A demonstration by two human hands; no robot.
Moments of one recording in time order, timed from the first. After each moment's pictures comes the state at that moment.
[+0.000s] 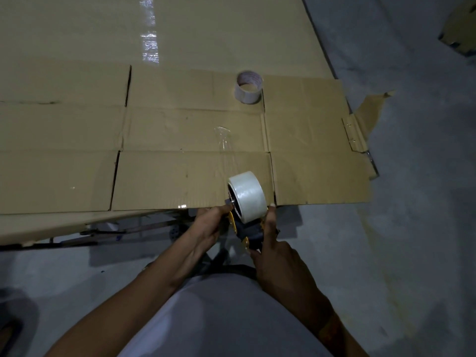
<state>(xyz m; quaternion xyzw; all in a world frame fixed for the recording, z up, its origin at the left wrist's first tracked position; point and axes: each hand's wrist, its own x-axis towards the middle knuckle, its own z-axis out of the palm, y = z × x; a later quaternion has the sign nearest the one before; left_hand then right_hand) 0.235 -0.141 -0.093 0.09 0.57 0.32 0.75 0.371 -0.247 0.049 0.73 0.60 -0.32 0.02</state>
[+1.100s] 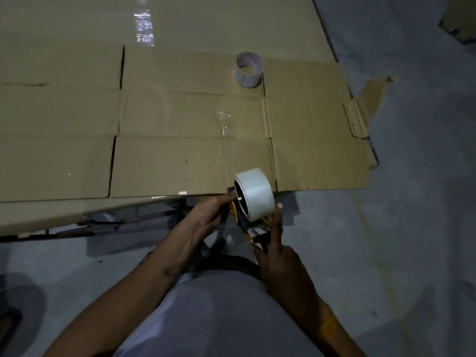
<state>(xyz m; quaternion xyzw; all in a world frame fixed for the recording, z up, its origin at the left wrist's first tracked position) 0.229 -0.136 -0.085 0.09 0.50 0.32 0.80 0.369 -0.284 0.018 0.73 0.62 -0.27 -0.07</state>
